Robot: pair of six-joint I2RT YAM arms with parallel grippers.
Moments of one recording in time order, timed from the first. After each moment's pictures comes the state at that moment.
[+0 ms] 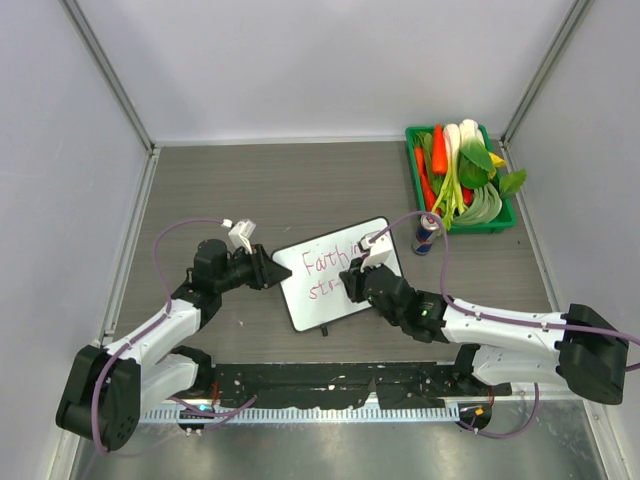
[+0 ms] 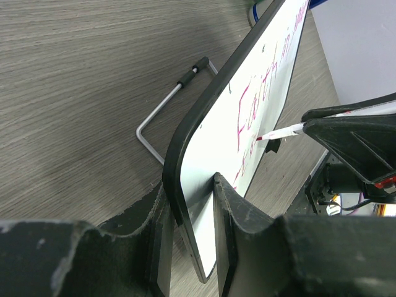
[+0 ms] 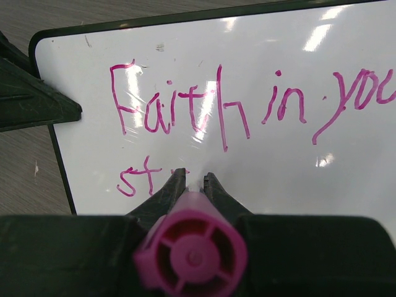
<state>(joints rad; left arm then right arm) -0.33 1.03 0.36 0.25 0.54 -0.55 1.08 1.12 0.53 0.17 0.50 0.48</state>
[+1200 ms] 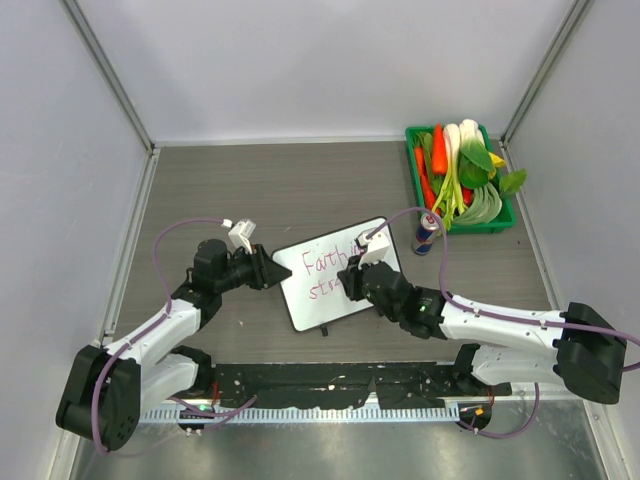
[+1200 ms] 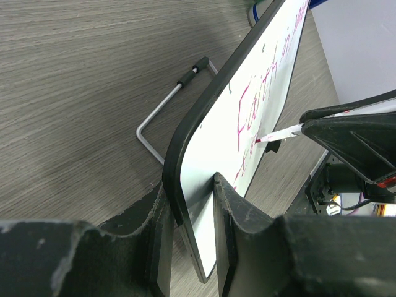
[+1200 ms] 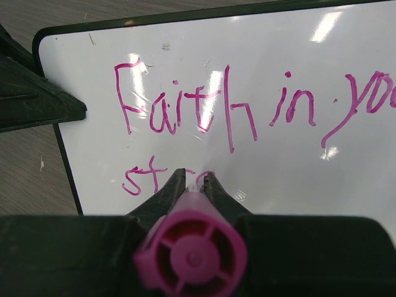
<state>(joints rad) -0.33 1.03 0.36 0.25 0.54 -0.55 1.06 1.13 0.57 0.13 0.46 0.48</state>
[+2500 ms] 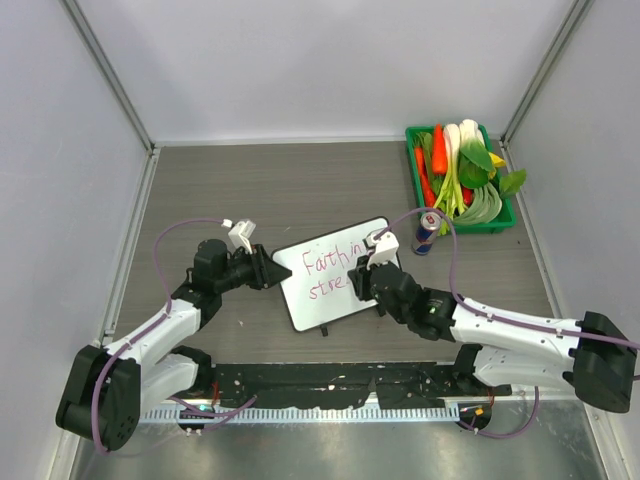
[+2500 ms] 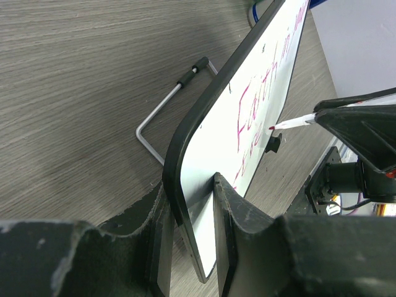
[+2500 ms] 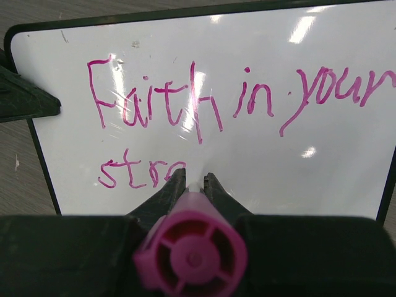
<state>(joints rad) -0.33 1.03 0.36 0.25 0.54 -0.55 1.06 1.06 0.56 0.03 0.50 0.46</state>
